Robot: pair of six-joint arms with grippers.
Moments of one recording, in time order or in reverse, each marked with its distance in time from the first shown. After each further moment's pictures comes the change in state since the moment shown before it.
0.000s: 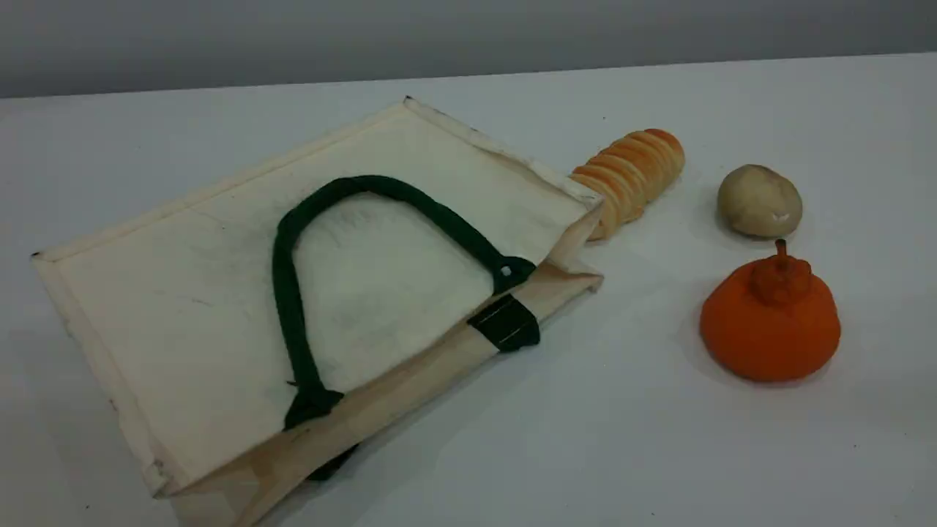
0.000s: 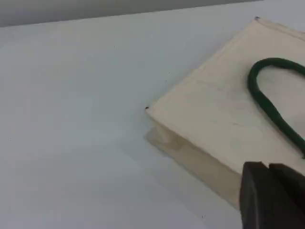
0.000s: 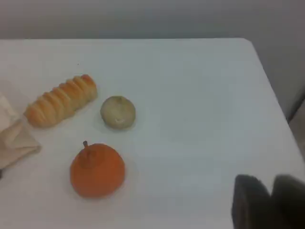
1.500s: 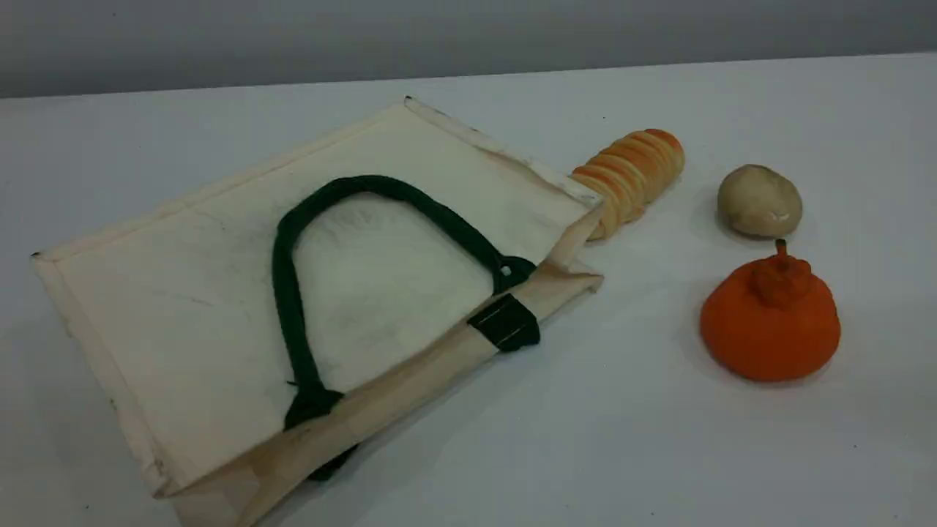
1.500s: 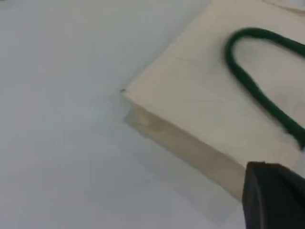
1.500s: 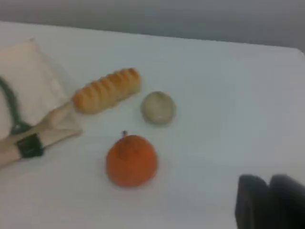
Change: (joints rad) left arm -0.047 0.082 0.001 0.003 -0.002 0.000; right arm 0.140 0.000 0.000 -0.001 0.000 0.002
